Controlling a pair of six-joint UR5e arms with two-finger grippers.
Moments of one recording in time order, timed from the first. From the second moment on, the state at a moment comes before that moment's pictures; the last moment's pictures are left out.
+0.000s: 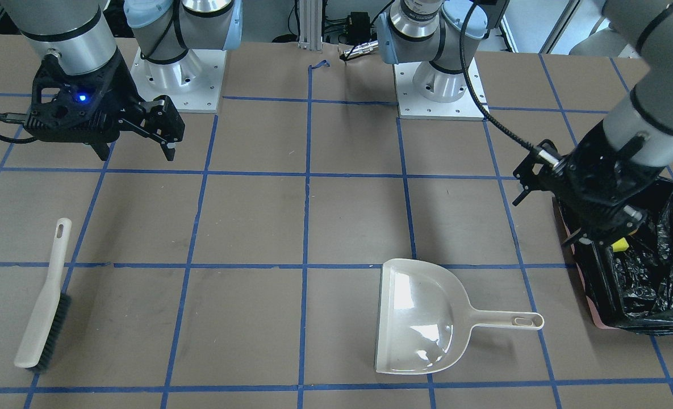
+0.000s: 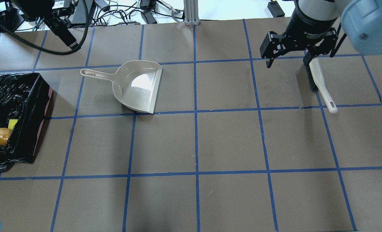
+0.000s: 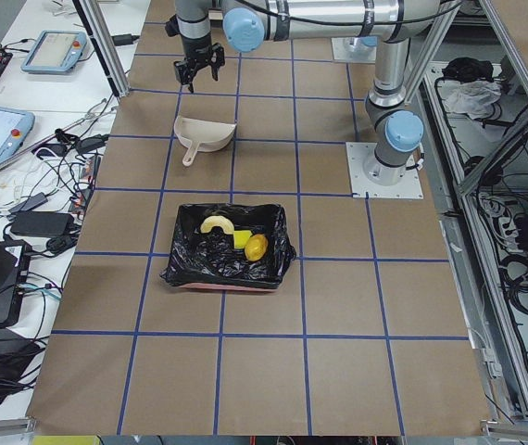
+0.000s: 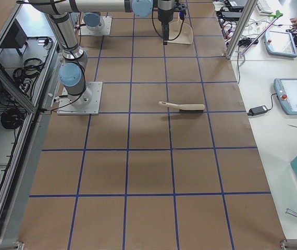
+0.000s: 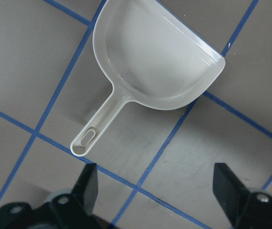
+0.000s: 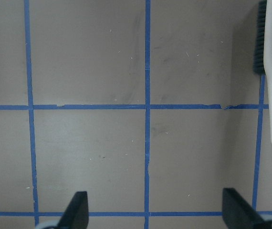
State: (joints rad) left arm -1.41 -1.79 -1.25 -1.67 1.51 0.88; right arm 1.58 -1.55 1.54 -1.62 -1.57 0.00
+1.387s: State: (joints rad) left arm -1.59 -1.59 -1.49 -1.61 1.54 -0.05; right arm 1.58 -1.55 1.54 -1.62 -1.56 0.00
